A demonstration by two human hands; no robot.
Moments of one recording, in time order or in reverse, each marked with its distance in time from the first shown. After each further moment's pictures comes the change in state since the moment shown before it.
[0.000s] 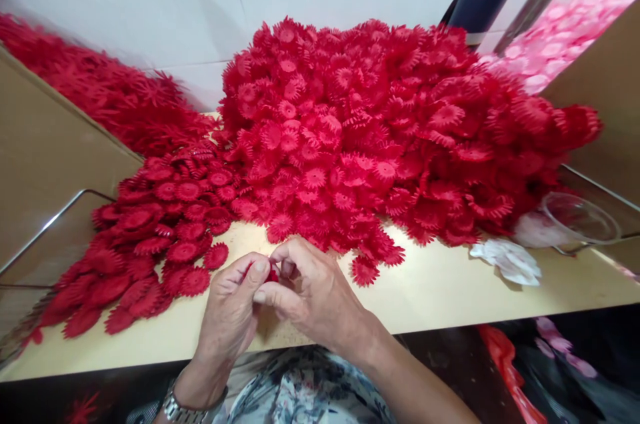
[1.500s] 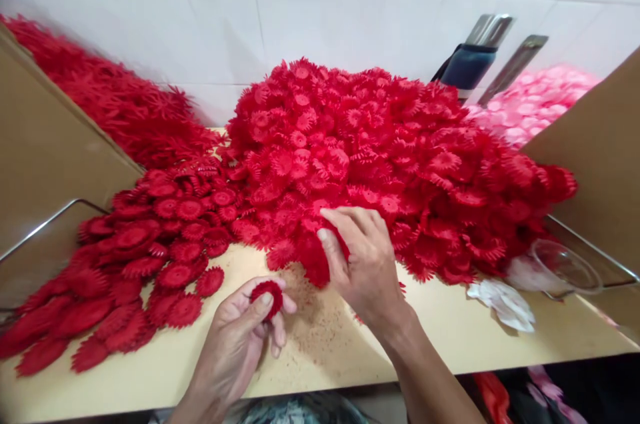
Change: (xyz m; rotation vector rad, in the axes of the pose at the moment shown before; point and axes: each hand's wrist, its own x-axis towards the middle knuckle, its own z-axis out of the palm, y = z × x) left_hand 0.006 0.001 0.000 -0.284 -0.009 -0.146; right_hand 0.042 0.013 -0.047 -0.587 0.383 -0.322
